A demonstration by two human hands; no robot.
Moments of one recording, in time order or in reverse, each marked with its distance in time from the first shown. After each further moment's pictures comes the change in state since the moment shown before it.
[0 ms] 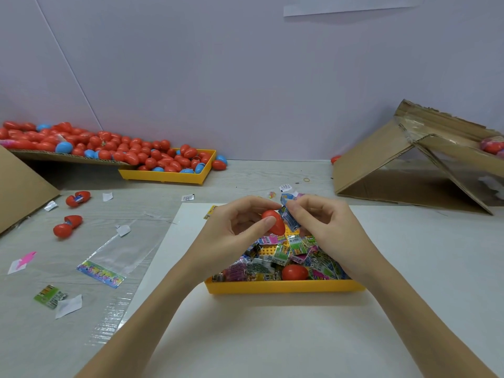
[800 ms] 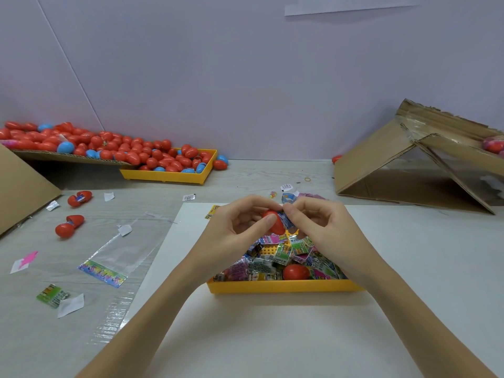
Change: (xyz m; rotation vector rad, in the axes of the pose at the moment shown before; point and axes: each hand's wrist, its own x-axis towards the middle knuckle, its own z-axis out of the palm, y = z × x) left_hand 0.001 -0.001 0.001 -0.012 -0.001 0.025; right_hand -0.002 0.000 0.004 -0.012 -0.032 -0.013
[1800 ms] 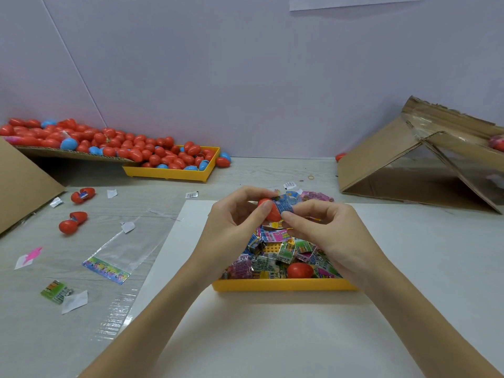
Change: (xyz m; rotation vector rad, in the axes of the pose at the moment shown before) left_hand 0.001 -0.003 0.004 -0.104 0.178 -0.059; right_hand -0.001 0.009 0.004 0.291 0.071 0.155
